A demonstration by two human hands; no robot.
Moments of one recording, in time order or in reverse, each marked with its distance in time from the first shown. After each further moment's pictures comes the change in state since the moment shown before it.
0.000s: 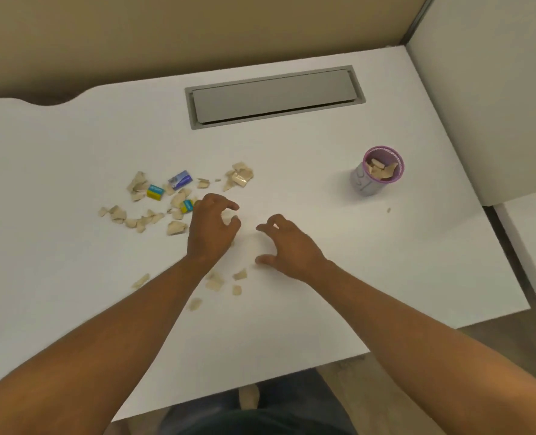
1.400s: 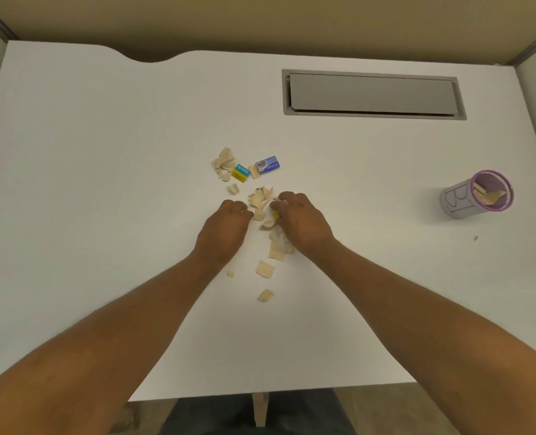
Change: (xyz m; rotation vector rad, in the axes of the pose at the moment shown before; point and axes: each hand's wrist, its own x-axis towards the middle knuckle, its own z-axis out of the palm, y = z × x) left_hand -0.003 -0.151 -0.081 0.557 -0.190 0.227; right_hand 0.118 -0.112 0.072 -0.316 0.144 -0.224
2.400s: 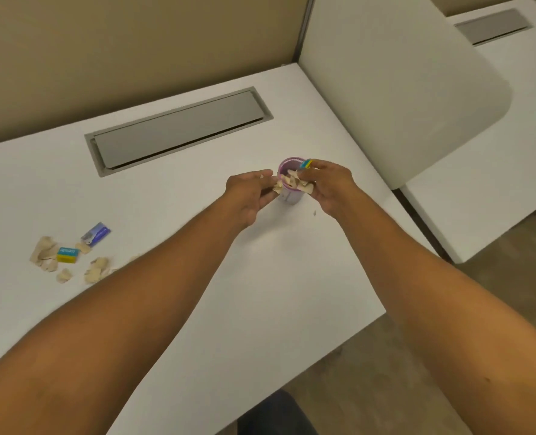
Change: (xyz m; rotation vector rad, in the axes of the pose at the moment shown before) left_hand 0.168 0.370 -0.068 -1.706 -0.397 -0.498; right_hand -0.161 0.268 -0.195 1.600 0.662 1.063
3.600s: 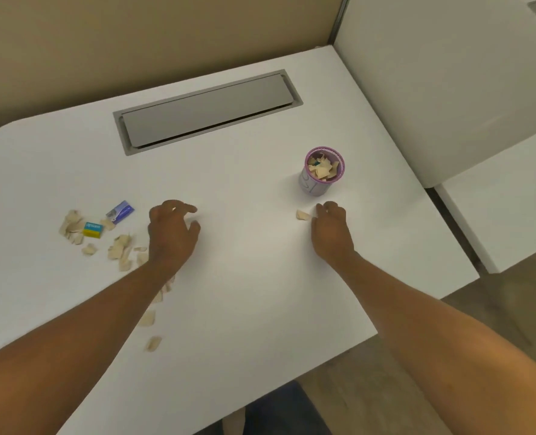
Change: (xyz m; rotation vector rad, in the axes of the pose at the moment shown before) left_hand -0.010 -0.057 -0.213 1.334 0.498 0.529; right_hand 0.008 0.137 -0.024 -1.437 -0.032 -0.541
